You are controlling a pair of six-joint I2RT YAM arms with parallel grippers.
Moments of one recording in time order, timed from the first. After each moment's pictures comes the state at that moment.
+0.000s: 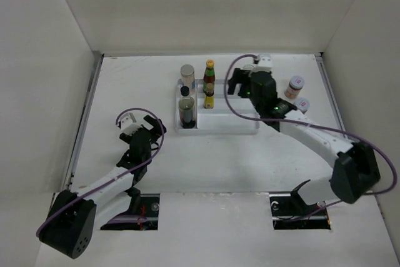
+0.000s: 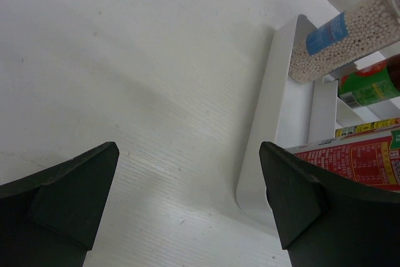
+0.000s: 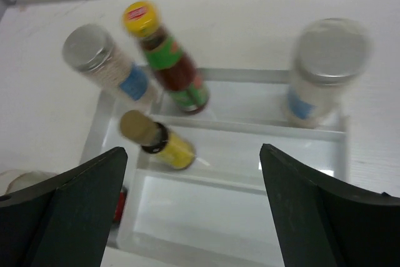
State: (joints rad) left arm -0.42 0.93 0.15 0.47 -0.56 -0.75; right arm 0.62 1.50 1.12 0.05 0.35 0.36
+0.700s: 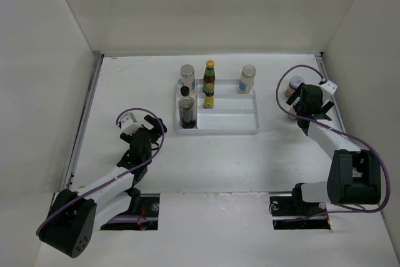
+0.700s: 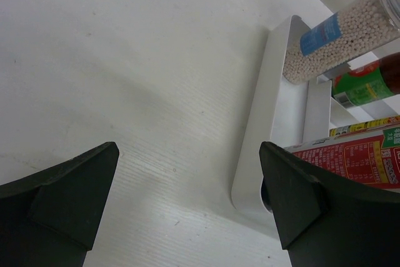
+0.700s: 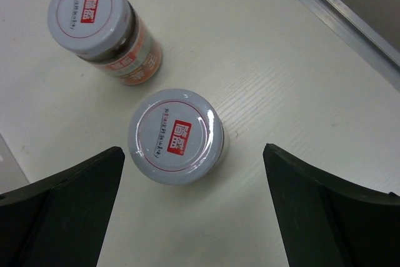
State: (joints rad) left arm -0.42 0.94 0.14 0.49 -0.56 -0.75; right arm -0.02 1.34 0.74 0.02 0.50 0.49
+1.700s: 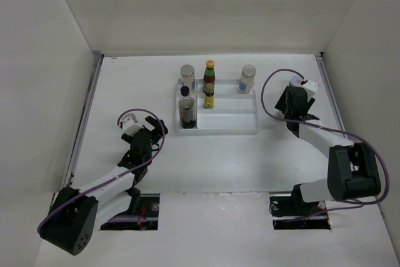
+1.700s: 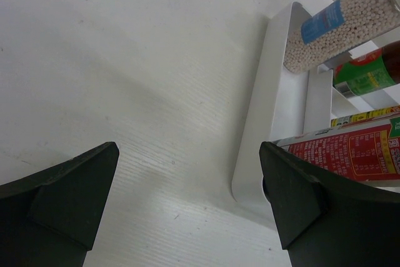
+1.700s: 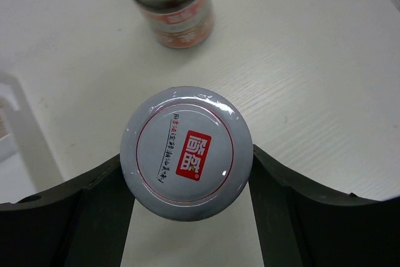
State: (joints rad) left arm -0.42 0.96 0.13 0.51 -0.53 -0.76; right arm 0.09 1.41 0.71 0.11 0.48 0.44
